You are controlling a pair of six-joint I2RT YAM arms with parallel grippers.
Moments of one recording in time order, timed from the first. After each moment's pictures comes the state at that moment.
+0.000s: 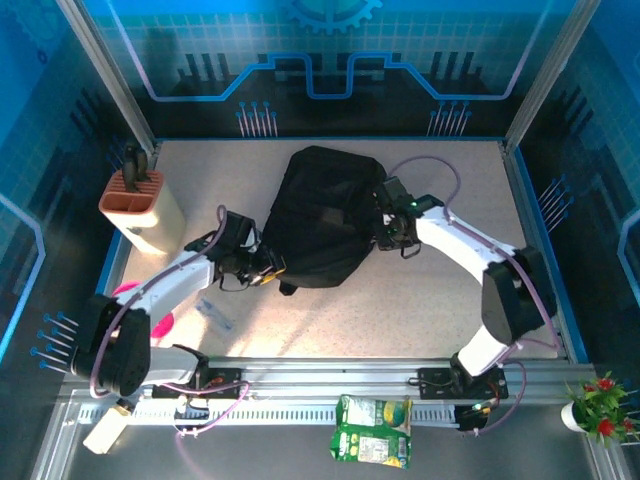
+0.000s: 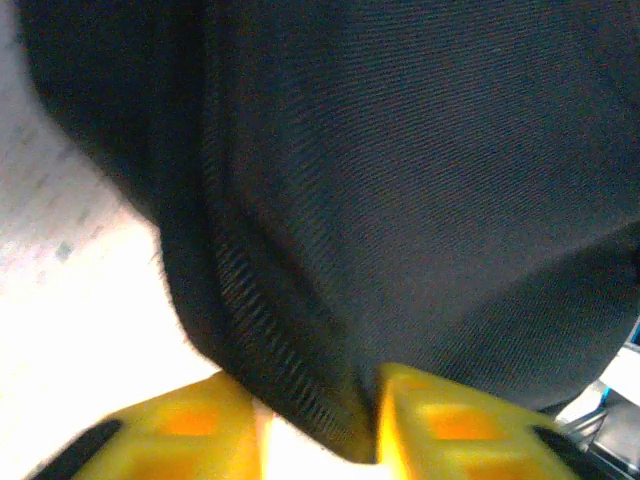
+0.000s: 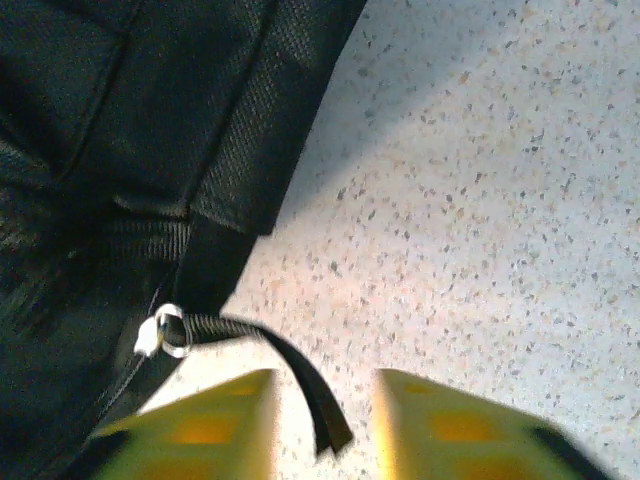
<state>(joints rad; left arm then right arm) -0.32 1.30 0.75 -0.53 0.39 -0.85 0.46 1.60 1.18 -0.80 0.14 0.29</state>
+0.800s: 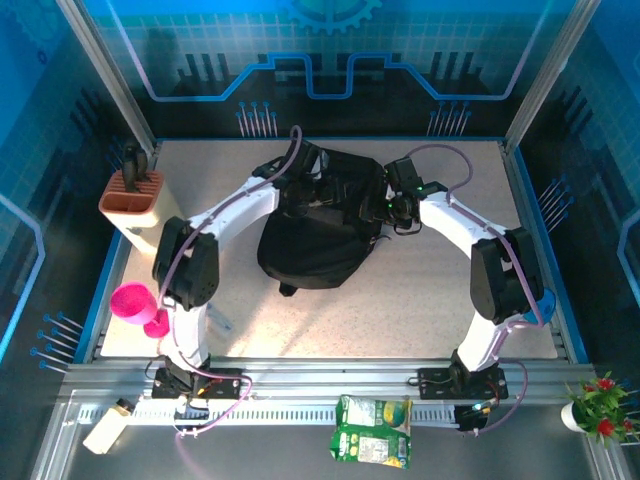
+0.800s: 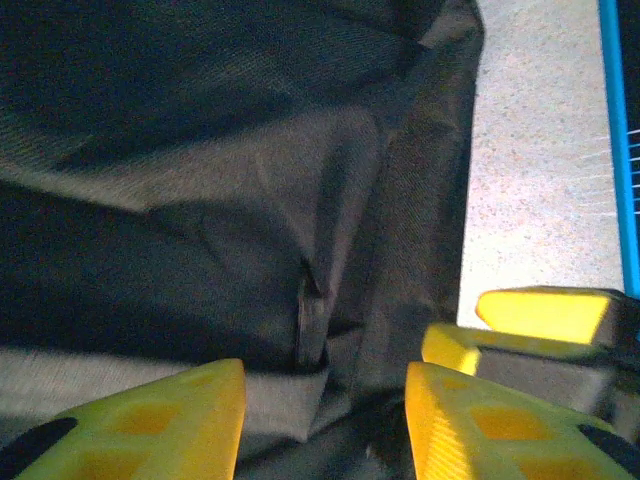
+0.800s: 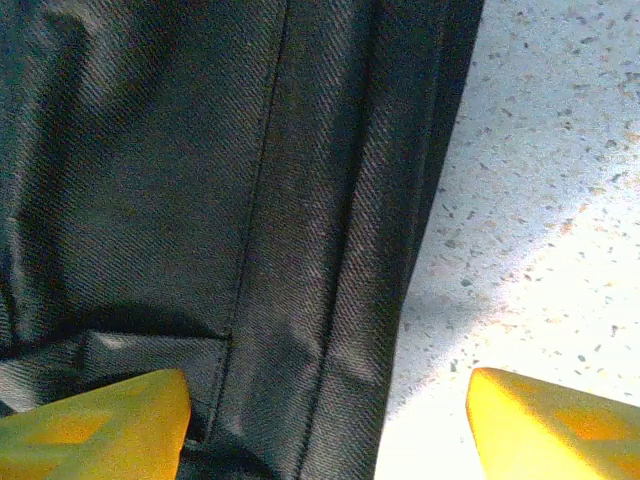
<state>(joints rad) -0.48 1.99 1.69 -0.55 0.27 -0.63 0.34 1.77 1.30 -0.56 -0.10 0.52</state>
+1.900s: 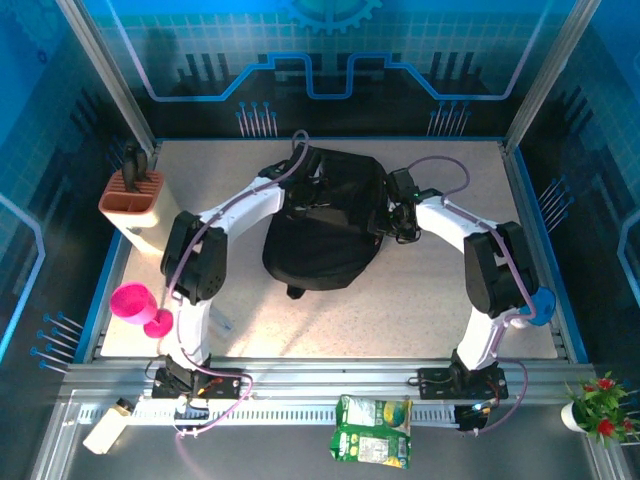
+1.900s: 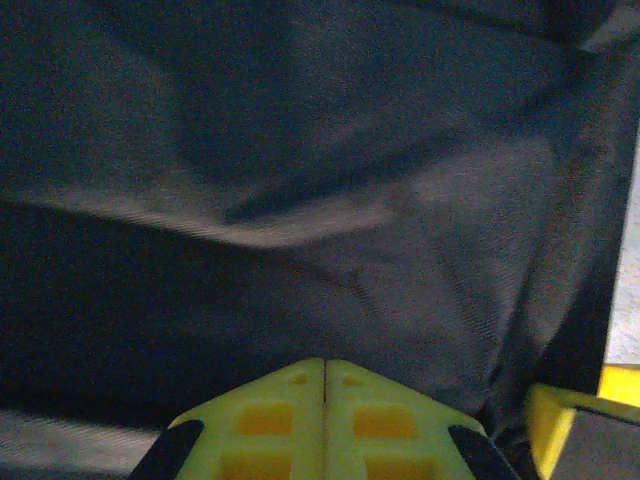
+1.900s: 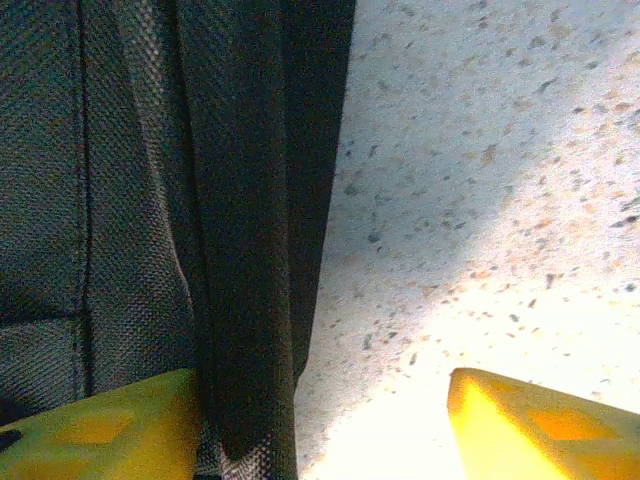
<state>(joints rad) -0.46 2.02 1.66 -0.57 0.09 -0.58 0.33 1.82 1.25 -0.60 0.00 0.52</state>
